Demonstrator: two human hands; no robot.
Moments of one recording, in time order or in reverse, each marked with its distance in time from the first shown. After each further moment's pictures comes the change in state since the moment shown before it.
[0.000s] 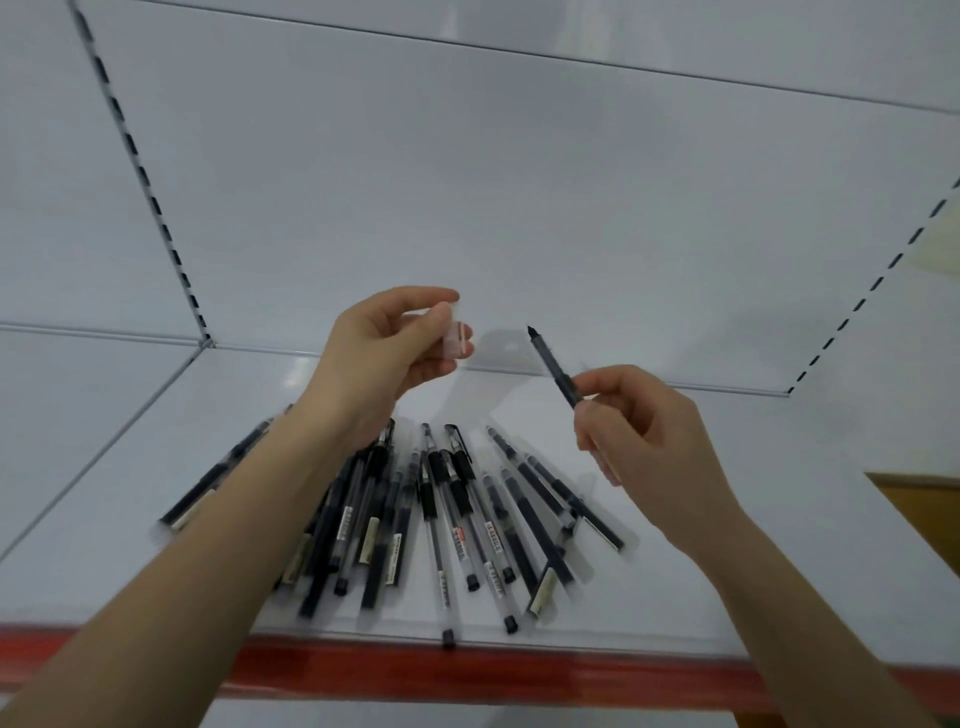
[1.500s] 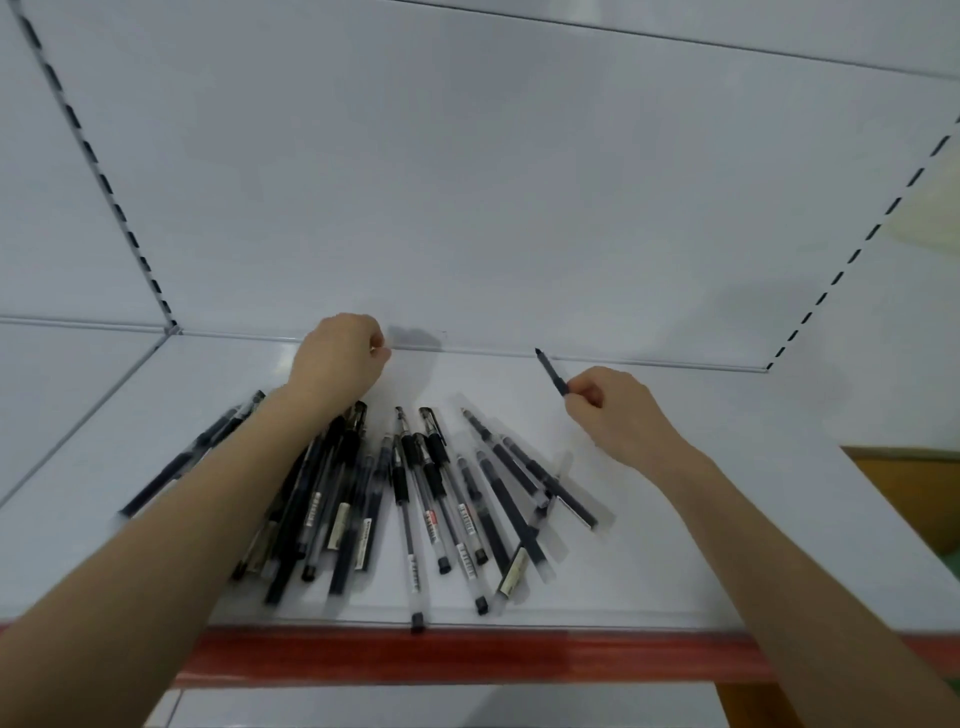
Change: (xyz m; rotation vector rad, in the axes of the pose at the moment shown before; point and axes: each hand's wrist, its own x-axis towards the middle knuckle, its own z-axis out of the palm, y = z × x) left_hand 0.057 -0.060 -0.037 1.354 0.058 0.044; right_hand 0.057 0.081 -0.025 -0.618 -0.057 0.203
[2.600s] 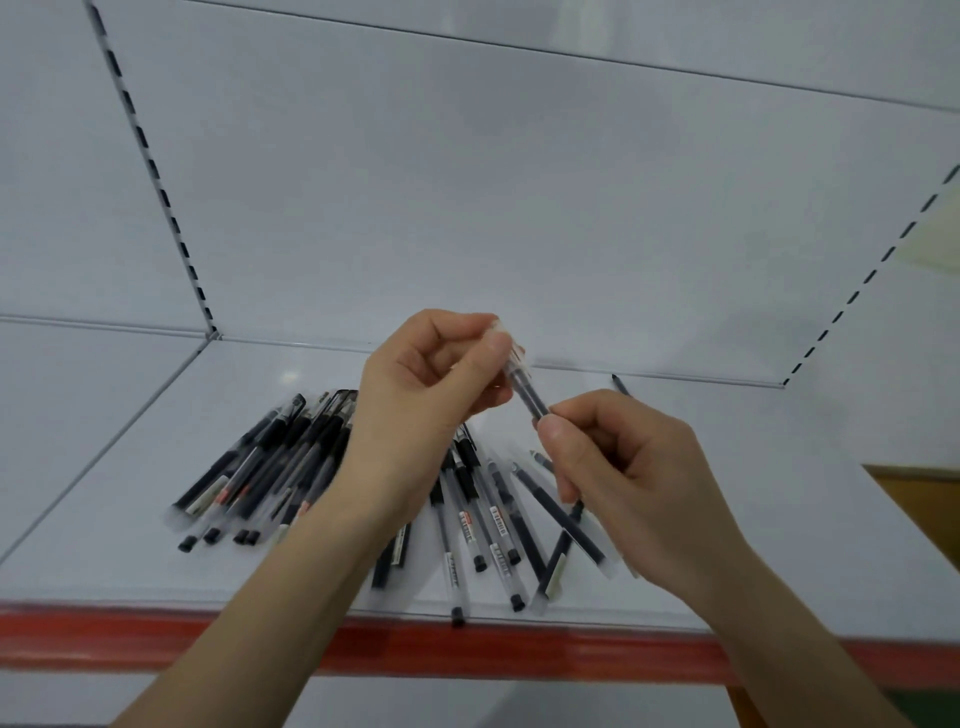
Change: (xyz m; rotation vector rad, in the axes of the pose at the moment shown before) left_hand -0.108 0.078 -0.052 -1.513 0.031 0.020; right_hand -0.116 -0.096 -0.017 0.552 -0.009 -0.335
